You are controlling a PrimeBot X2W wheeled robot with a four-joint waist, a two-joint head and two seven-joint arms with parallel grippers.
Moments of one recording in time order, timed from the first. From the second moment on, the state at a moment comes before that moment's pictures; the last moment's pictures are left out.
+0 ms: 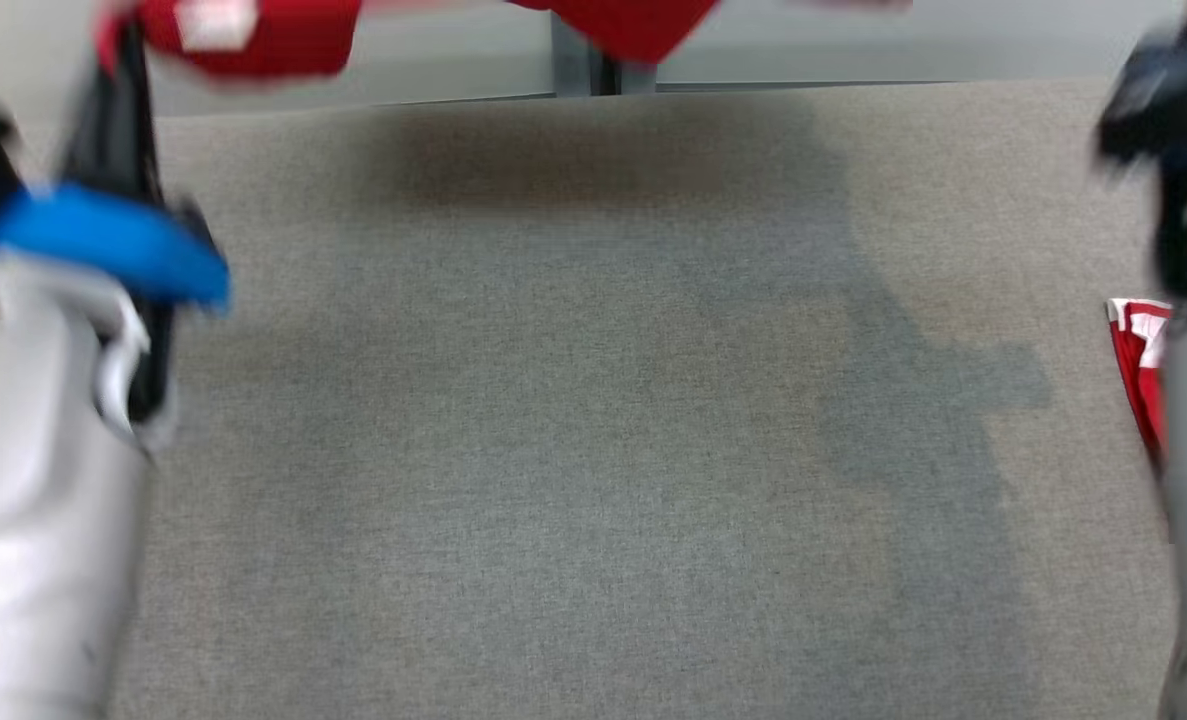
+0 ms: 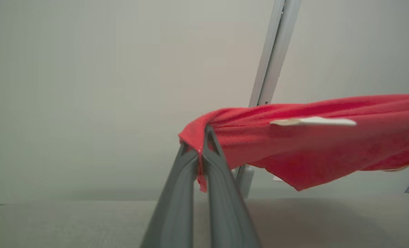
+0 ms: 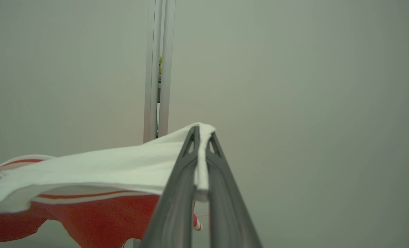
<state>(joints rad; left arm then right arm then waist) -0.83 0.34 -0.28 0.69 -0.56 -0.13 -0.26 -0.91 -0.21 -0.06 0.43 0.13 0.13 -0.26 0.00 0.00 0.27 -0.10</state>
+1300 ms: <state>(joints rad) 0.14 0.06 -0.01 0.60 -0.42 -0.13 -0.27 0.28 -0.06 -0.05 0.26 0.29 0.13 -0.26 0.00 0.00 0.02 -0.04</state>
